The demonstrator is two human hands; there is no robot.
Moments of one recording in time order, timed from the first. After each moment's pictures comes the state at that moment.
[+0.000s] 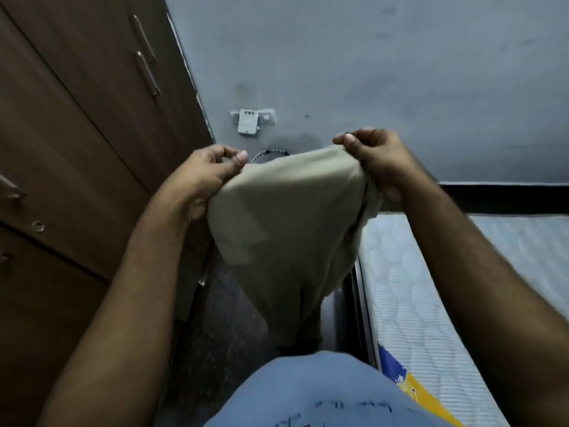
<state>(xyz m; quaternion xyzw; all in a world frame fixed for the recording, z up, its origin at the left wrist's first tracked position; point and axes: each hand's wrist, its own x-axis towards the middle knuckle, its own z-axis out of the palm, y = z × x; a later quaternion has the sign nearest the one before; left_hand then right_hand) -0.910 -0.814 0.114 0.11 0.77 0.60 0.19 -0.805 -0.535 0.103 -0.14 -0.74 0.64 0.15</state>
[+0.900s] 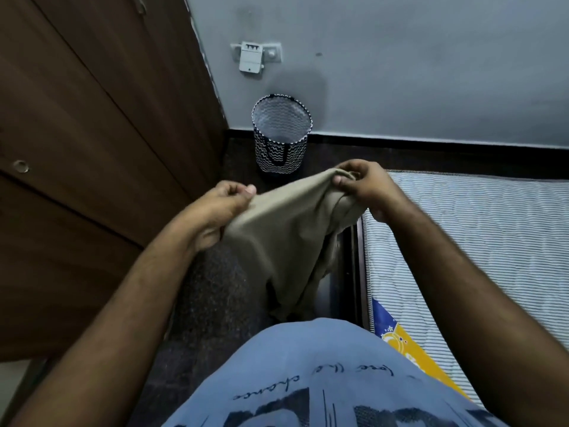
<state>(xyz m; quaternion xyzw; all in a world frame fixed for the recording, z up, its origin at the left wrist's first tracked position) -0.836 -0.845 0.015 -0.02 0.75 0.57 0.32 -0.781 -0.562 -0.029 -0.19 -0.79 0.59 0.01</state>
